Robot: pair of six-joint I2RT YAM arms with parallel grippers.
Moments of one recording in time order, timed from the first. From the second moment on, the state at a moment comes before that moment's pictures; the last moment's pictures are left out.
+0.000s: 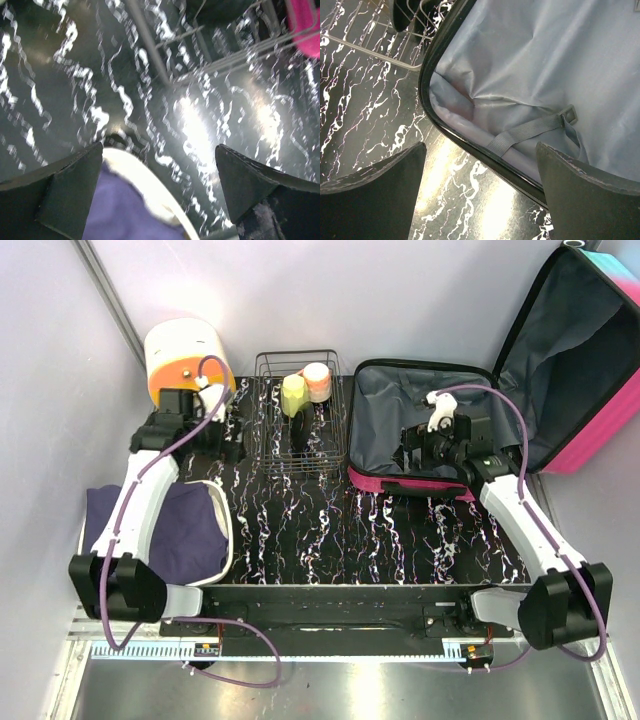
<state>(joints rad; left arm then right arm) -0.09 1.36 1.31 -0.74 0.24 0.10 0.21 1.26 1.02 -0.33 -0.34 0.06</state>
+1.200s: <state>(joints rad) 0.12 1.99 1.62 -1.15 0.18 0.65 0.20 1.26 1.03 -0.35 -0.36 0.01</state>
